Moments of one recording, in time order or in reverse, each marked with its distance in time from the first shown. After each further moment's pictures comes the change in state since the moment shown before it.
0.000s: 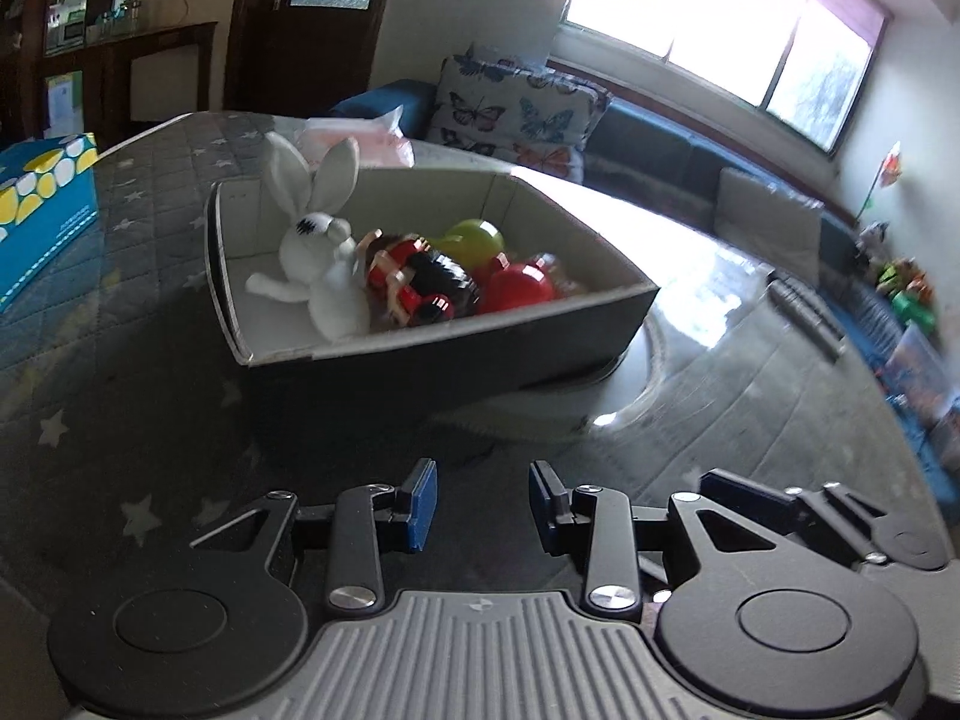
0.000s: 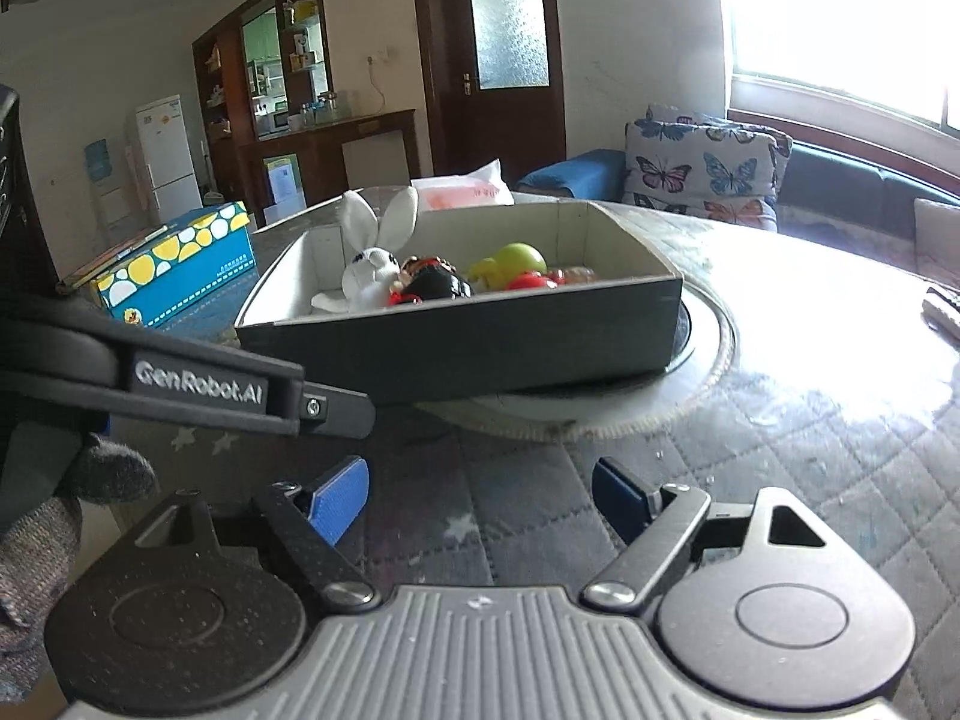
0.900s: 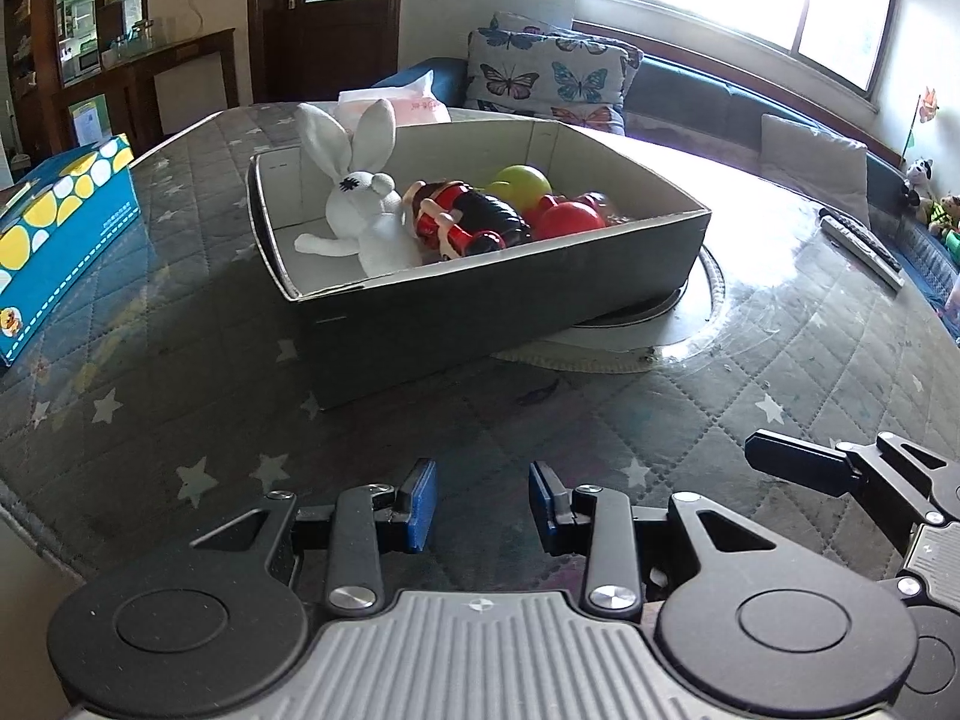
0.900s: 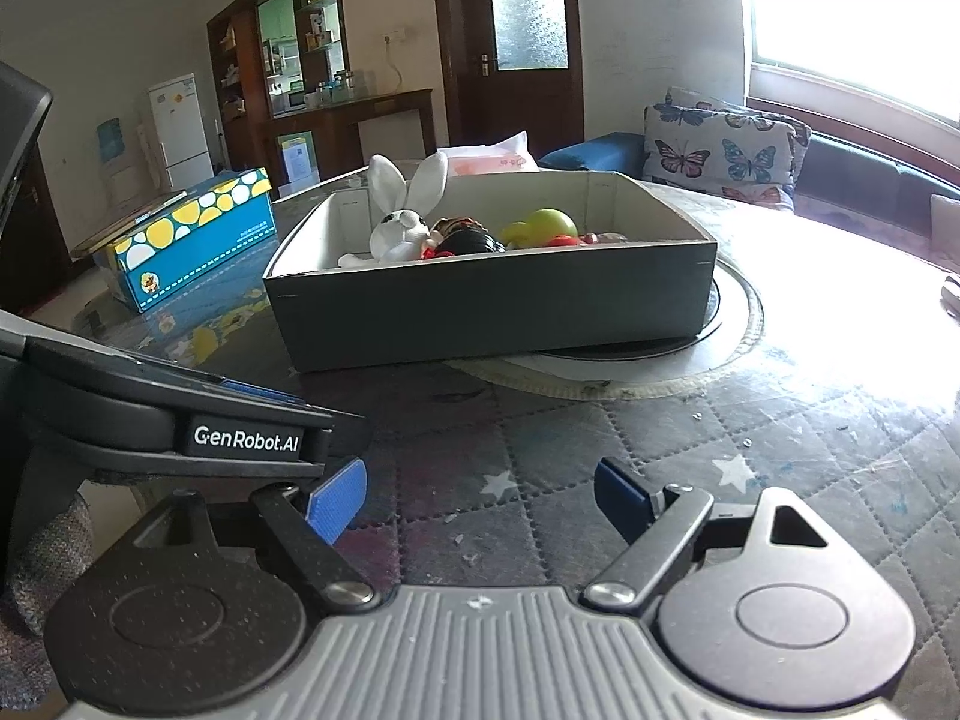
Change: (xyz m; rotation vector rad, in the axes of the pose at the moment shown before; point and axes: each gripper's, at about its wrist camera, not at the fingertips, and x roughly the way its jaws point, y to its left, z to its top) left arm 0.003 0.000 -0.020 0.074 0.047 0.131; right arm 0.007 0.015 -0.013 -0.028 0.036 0.023
